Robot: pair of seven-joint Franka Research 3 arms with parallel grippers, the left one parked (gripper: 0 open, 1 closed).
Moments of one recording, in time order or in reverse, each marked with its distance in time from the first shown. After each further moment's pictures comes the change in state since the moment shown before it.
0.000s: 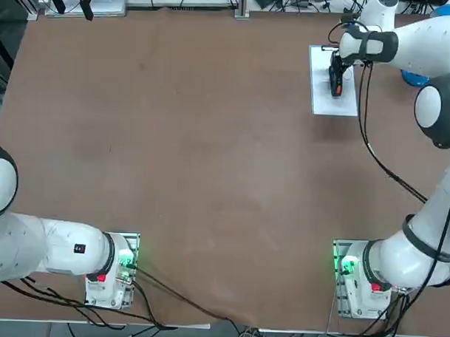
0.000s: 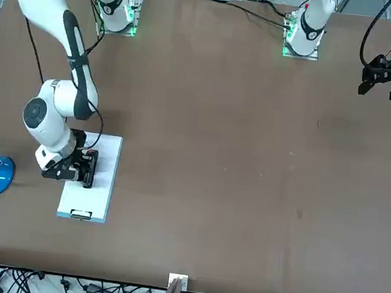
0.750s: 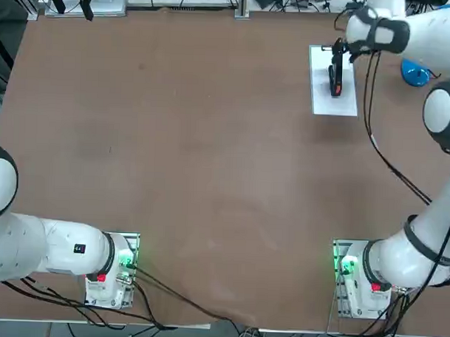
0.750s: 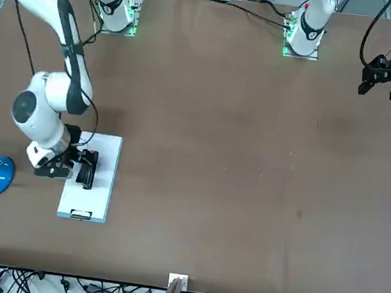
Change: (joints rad) arm -0.004 -0.123 -0.001 0.060 0.001 -0.226 -0.002
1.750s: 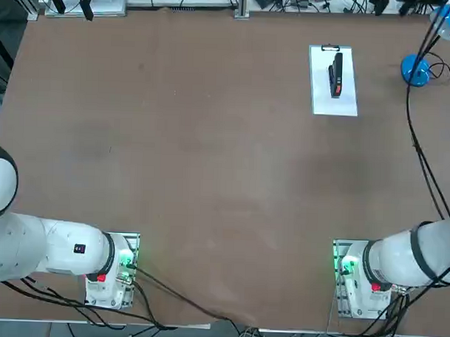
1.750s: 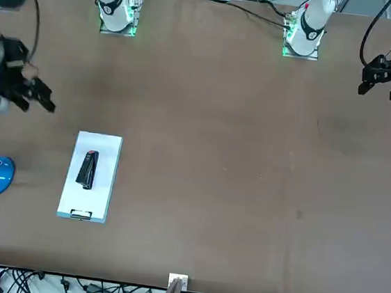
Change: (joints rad) arm -0.044 -0.375 -0.007 0.188 0.000 -0.617 0.000
